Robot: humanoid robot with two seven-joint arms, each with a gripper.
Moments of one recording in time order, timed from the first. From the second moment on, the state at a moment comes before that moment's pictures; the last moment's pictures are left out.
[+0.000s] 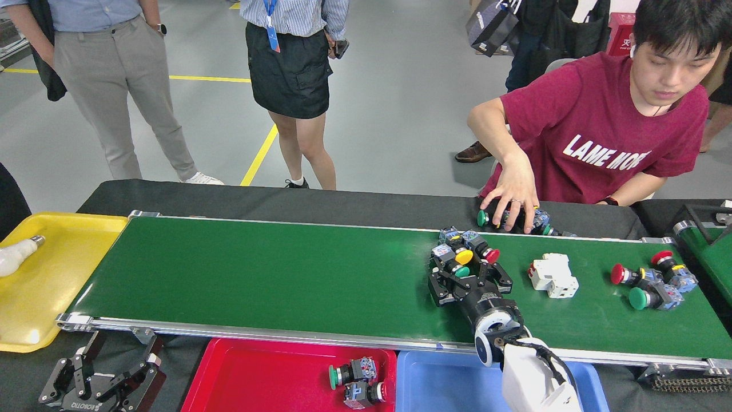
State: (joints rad) left arm 0.23 0.18 0.35 -1.65 -1.31 -0.44 0.09; right arm -0.46 -0.01 0.32 -1.03 1.22 -0.08 -0.04
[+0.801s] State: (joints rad) left arm 0.24 0.18 0.35 -1.65 -1.31 -0.44 0.09; right arm 0.05 -0.06 0.41 -1.64 1.19 -0.59 0.07
